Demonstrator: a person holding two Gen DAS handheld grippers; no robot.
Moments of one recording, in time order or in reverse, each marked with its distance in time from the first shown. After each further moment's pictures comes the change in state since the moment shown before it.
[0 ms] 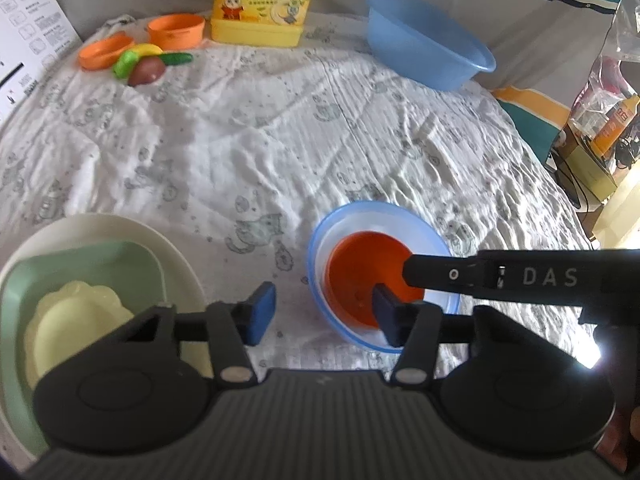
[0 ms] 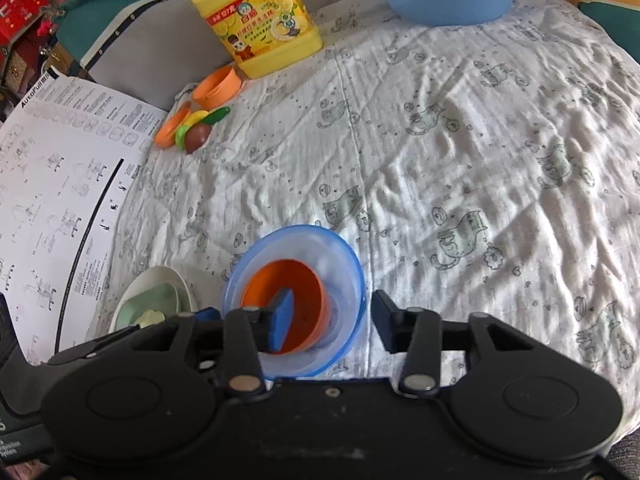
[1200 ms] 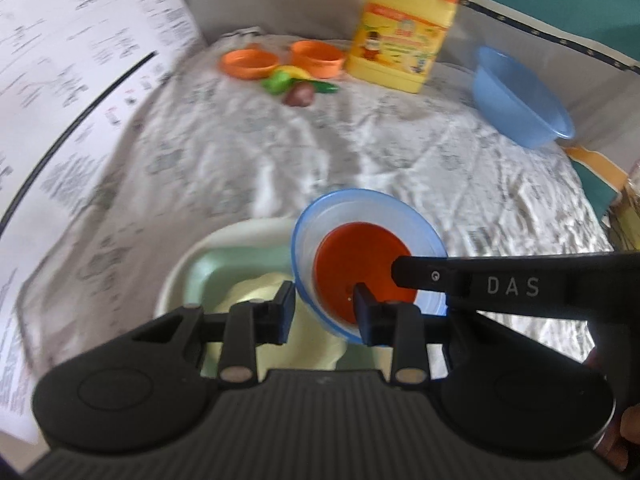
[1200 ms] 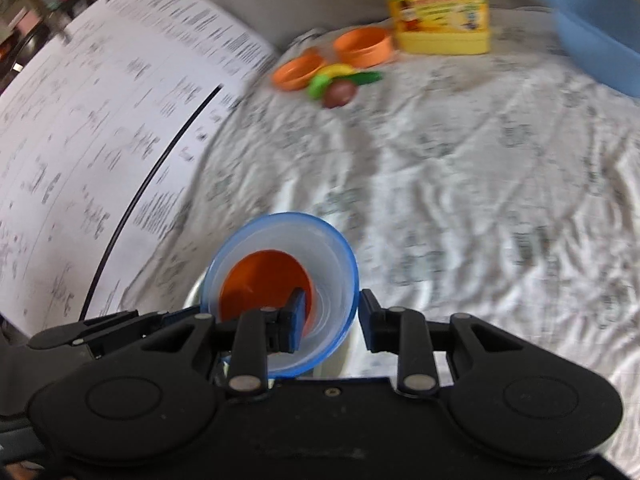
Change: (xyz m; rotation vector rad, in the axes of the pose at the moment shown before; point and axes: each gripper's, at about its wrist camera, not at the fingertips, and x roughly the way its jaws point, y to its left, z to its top) left arm -0.089 0.097 -0.002 -0.174 -0.050 0.187; right arm 0.028 0.161 0.001 -0.320 0.118 0.094
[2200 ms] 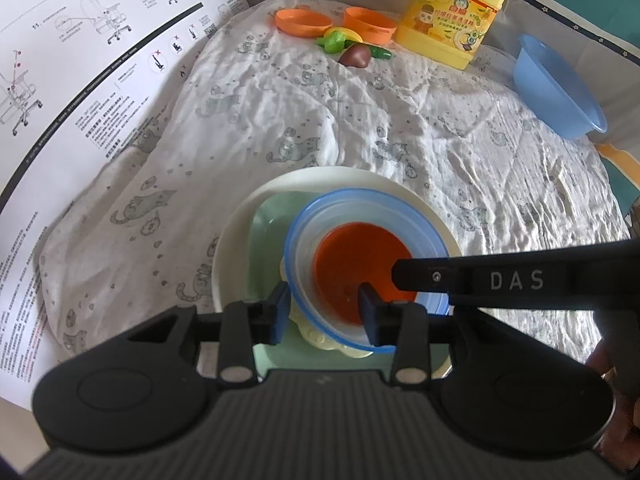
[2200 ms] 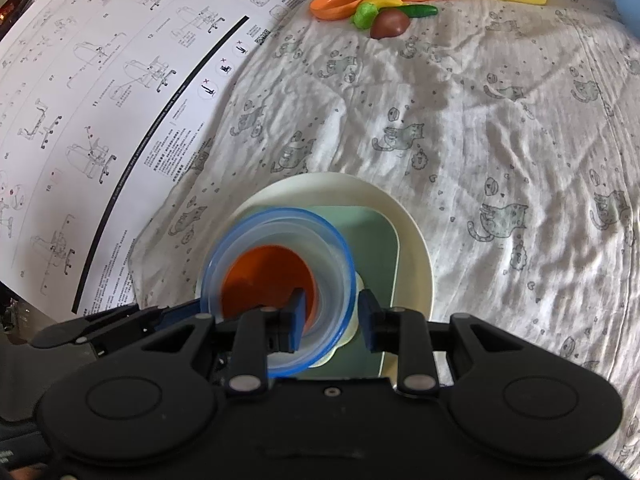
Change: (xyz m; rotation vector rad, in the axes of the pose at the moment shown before) left arm 0.013 0.042 -0.022 -0.064 0.077 0.040; right arm 0.051 0.024 -0.006 -0.024 0.143 0.024
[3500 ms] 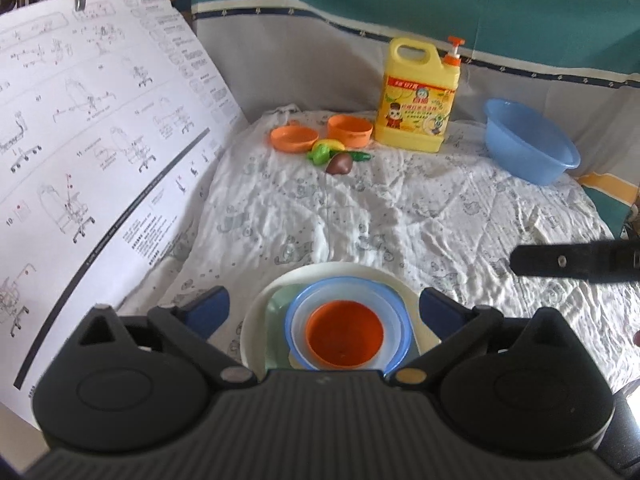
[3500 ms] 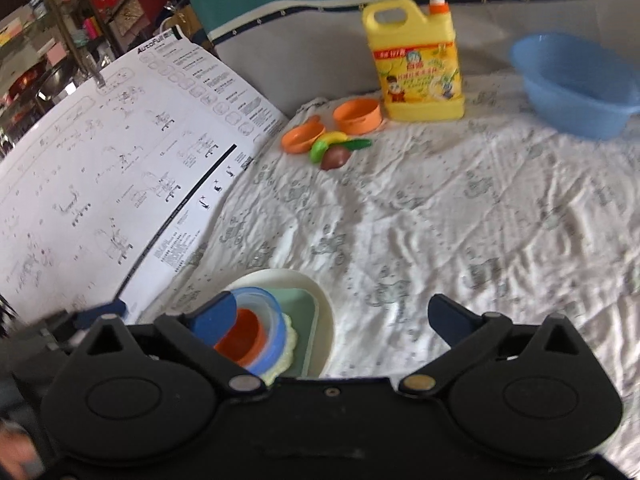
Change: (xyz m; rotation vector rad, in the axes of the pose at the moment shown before) left arm -0.089 -0.030 -0.013 0.126 -0.316 0.070; right arm -0.132 -0.047 -0.052 -0.013 -0.397 -0.068
